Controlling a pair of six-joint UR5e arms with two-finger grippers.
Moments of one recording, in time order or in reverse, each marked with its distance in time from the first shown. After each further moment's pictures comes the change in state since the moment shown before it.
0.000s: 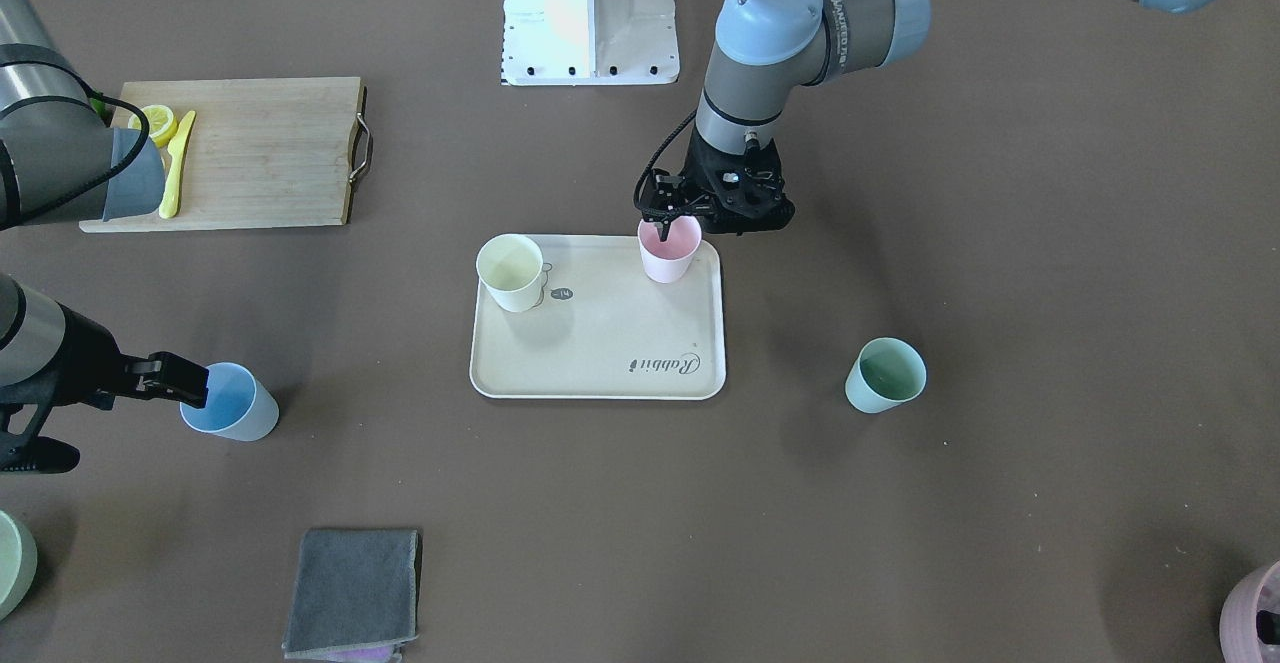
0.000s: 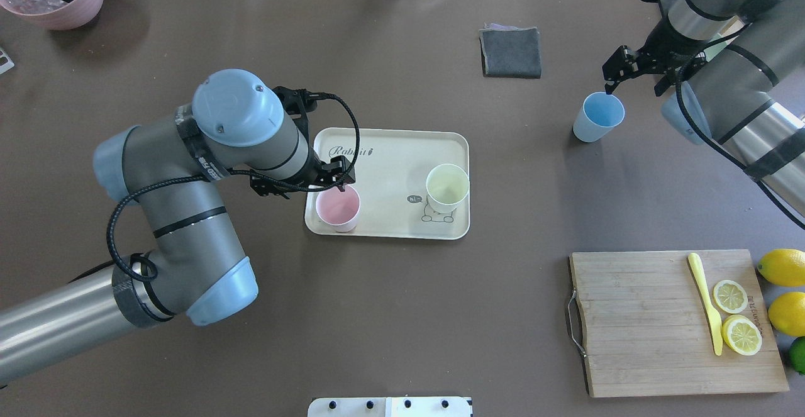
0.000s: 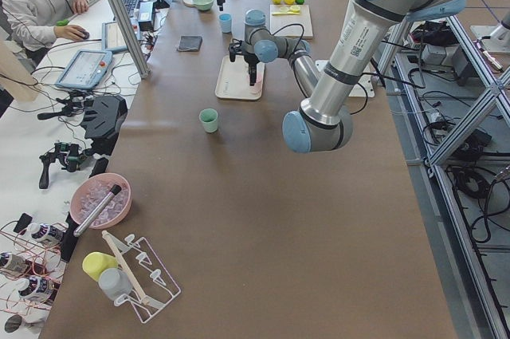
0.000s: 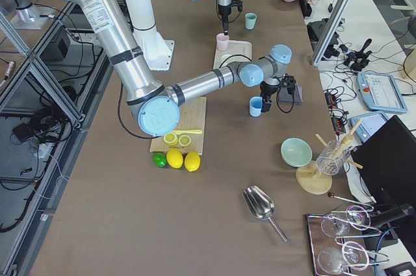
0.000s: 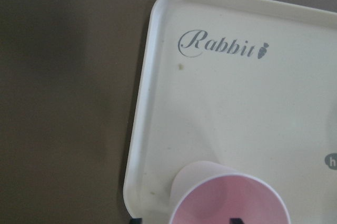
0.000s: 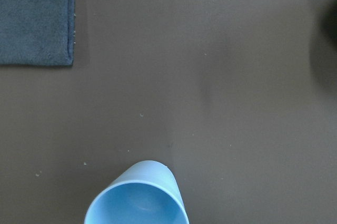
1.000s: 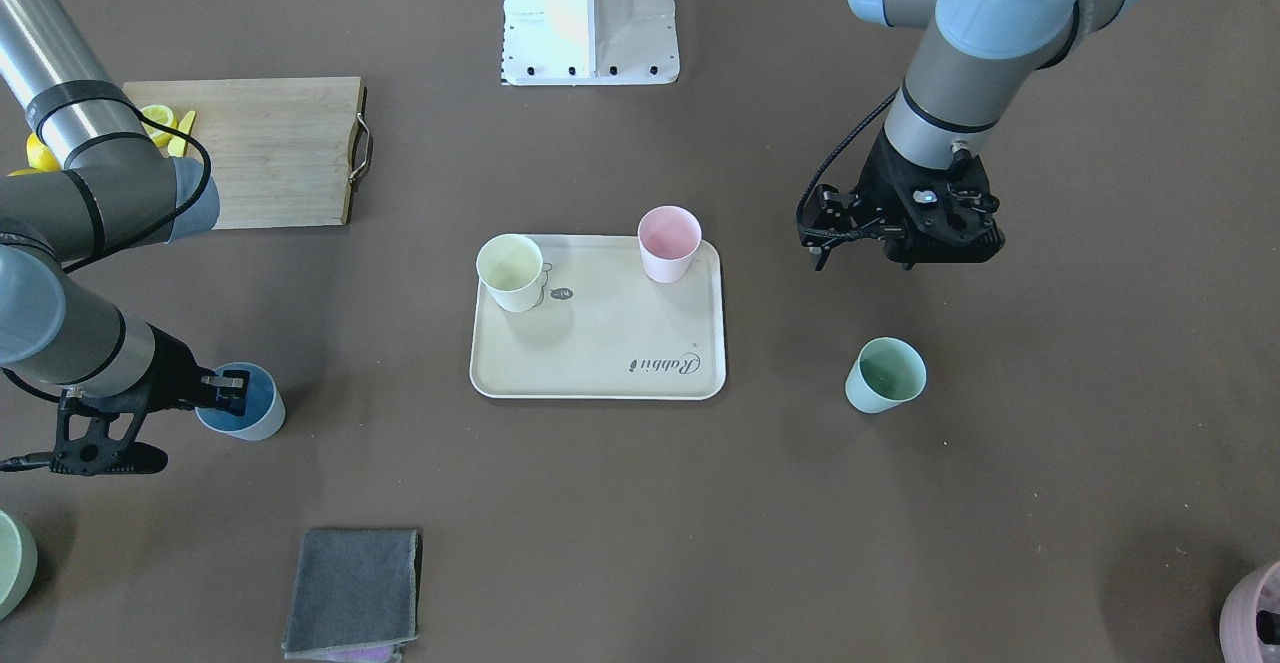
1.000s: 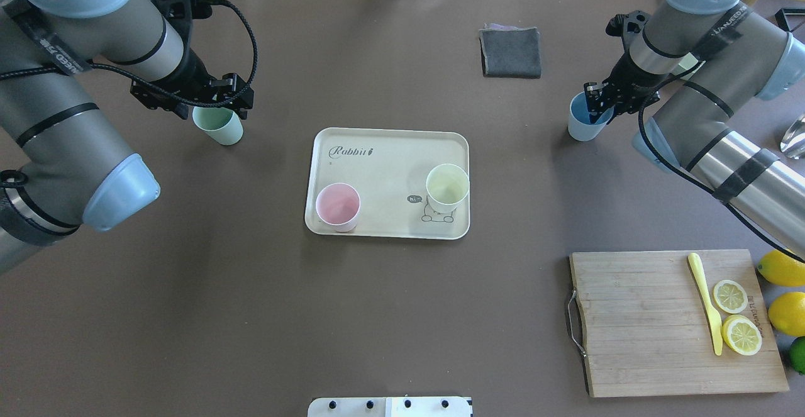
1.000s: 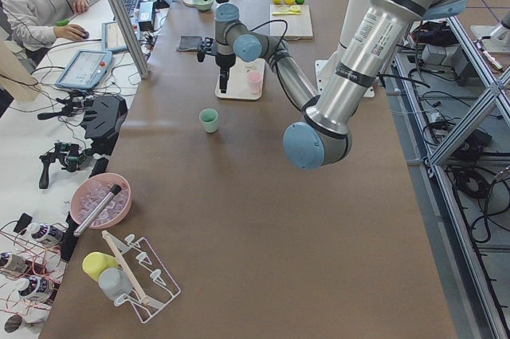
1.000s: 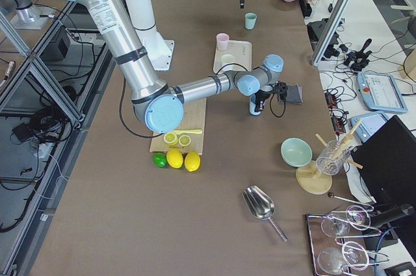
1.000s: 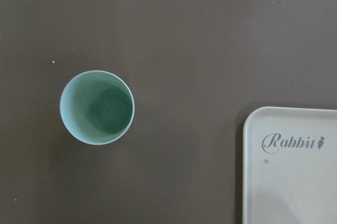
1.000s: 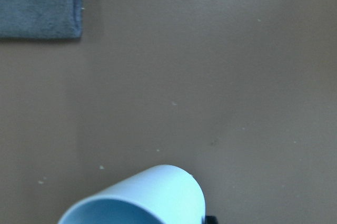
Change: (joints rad) left arm -0.270 0.100 -0.092 0.131 -0.124 0.370; right arm -0.091 0.009 -0.061 0.145 -0.016 0.134
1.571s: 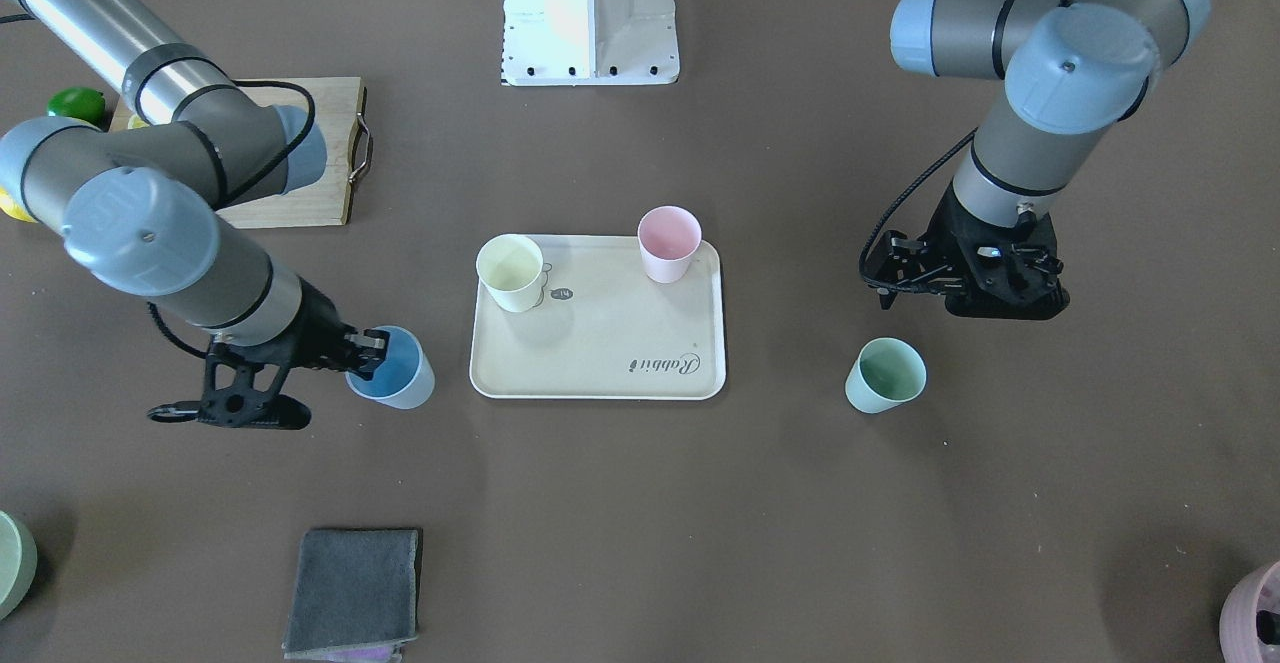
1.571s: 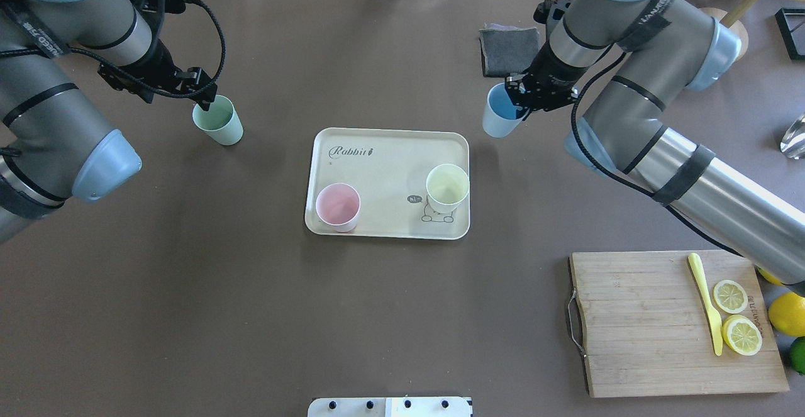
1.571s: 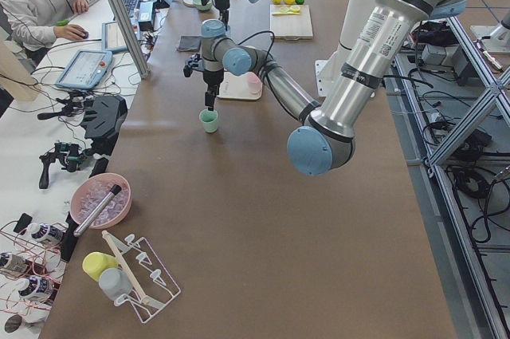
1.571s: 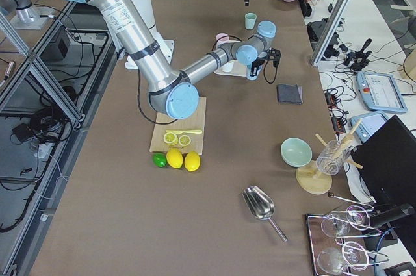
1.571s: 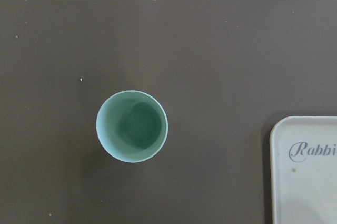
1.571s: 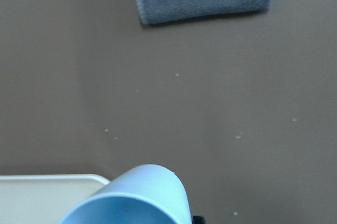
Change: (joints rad) left arm -0.067 0.027 0.113 -0.030 0.002 0.206; right arm -0.119 0.162 0.075 -0.035 0.003 0.296
